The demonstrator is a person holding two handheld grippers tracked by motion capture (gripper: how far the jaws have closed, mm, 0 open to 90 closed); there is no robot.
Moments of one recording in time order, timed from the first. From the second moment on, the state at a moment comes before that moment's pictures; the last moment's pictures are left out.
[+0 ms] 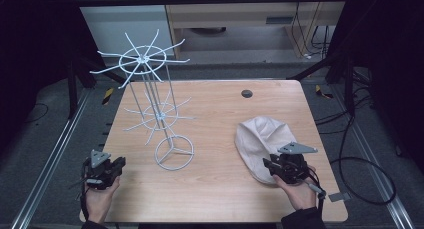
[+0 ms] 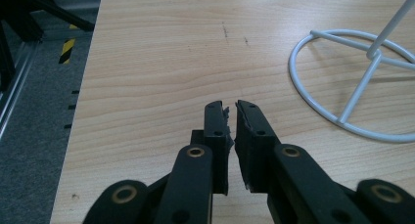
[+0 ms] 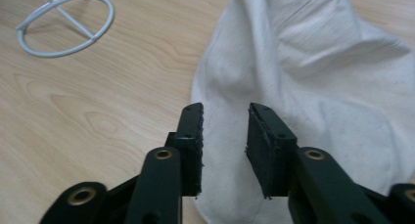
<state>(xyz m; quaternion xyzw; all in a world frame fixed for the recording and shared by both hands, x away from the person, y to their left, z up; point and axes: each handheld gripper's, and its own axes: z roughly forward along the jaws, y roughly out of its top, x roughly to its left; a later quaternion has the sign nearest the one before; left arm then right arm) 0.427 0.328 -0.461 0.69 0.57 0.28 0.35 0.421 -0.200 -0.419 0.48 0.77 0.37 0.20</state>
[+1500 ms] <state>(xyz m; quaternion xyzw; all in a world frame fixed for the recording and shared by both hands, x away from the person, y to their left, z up) 0.431 0.329 -0.463 0.69 0.57 0.28 0.33 0.510 -0.174 -0.425 0.49 0.79 0.29 0.22</state>
